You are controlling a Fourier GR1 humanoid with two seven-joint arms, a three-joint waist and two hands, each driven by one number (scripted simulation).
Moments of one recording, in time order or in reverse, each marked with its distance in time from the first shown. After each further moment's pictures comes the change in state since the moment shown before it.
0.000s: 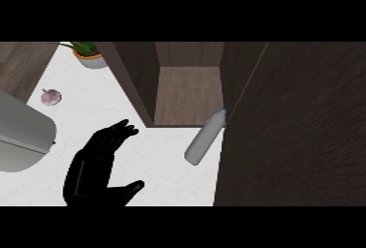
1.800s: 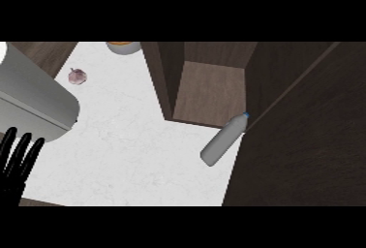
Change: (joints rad) left arm 0.315 0.303 0.329 -0.157 0.320 -0.378 0.009; right arm -0.235 -0.071 0.282 0.007 0.026 -0.119 0.200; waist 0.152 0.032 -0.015
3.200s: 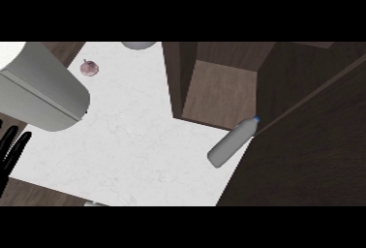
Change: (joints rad) left arm -0.031 0.081 0.064 0.034 0.059 -0.091 0.039; right arm -0.342 -0.116 -0.050 0.005 -0.023 0.136 0.086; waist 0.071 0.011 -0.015
